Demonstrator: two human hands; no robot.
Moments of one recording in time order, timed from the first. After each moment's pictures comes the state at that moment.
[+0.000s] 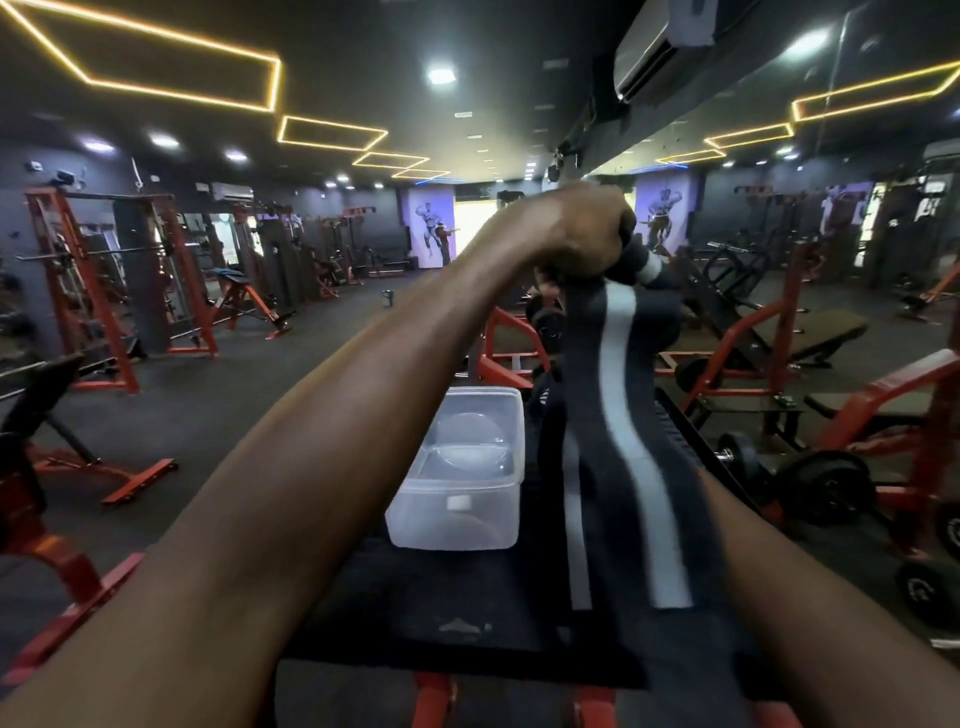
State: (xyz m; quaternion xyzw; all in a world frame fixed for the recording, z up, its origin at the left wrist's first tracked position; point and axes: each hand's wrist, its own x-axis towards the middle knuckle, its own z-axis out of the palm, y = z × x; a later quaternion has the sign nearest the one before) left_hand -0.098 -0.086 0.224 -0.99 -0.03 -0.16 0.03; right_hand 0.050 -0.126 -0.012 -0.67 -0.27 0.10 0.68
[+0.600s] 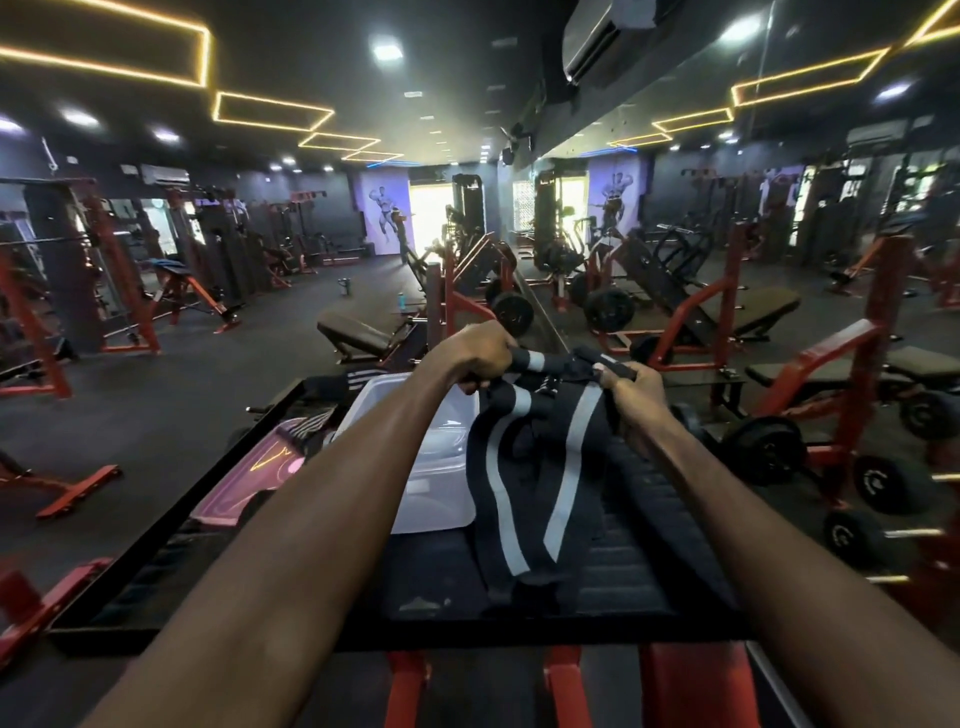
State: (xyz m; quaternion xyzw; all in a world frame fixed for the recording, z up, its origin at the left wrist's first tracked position) left_hand -0.053 -0.021 0.085 -0.96 -0.16 -0.04 -0.21; right_hand 0.082 -0.181 -0.021 -0.69 -0.14 0.03 0.71
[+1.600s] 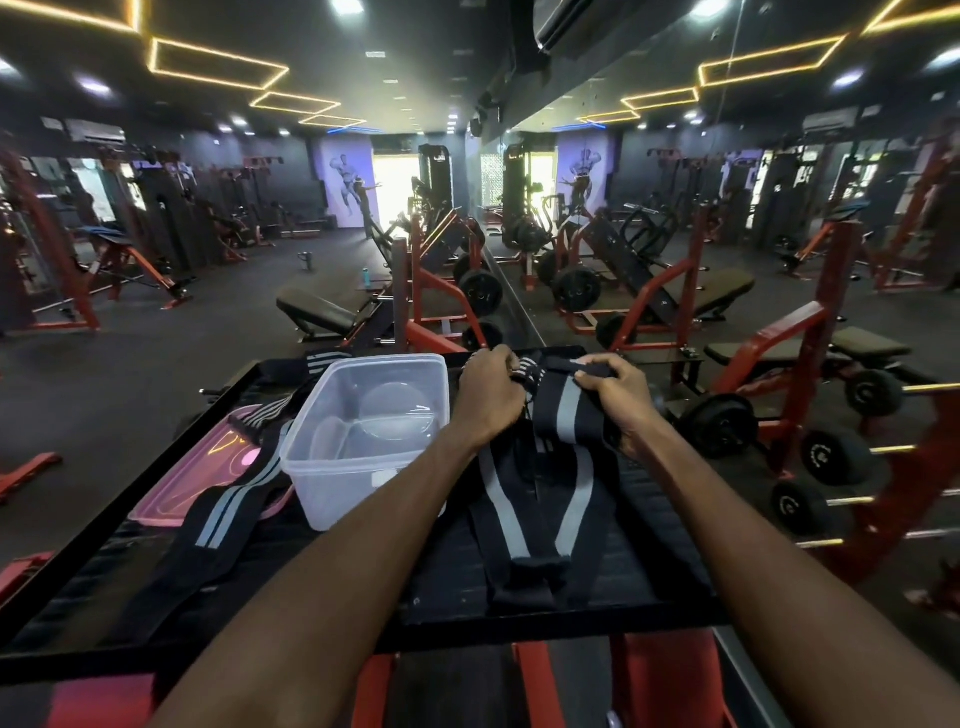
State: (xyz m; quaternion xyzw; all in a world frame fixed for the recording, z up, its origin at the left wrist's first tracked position) left_hand -0.006 -0.044 -0.017 -0.90 -0.14 -0.31 -0.29; right_hand 0.081 -0.192 -0.034 -0.67 -0.13 0.05 0.73
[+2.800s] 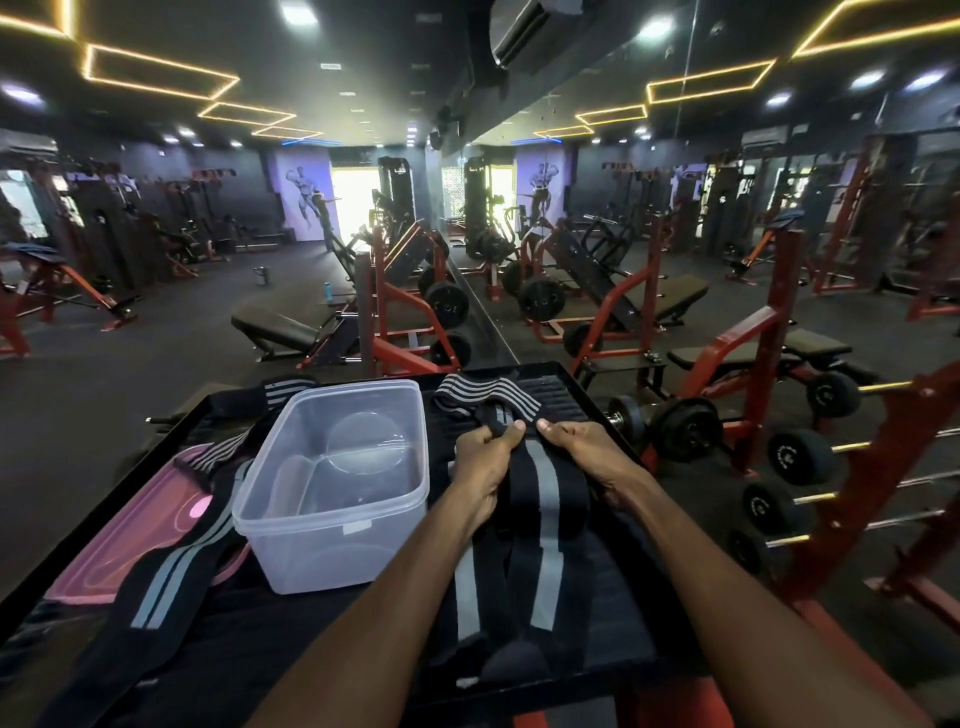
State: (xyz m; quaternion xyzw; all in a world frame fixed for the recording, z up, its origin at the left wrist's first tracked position) left_hand 0.017 -0.056 -0.078 -0.61 -0.22 -0.18 -0.74; right_hand 0.084 -0.187 -0.072 -0.68 -0.18 0.19 0.68
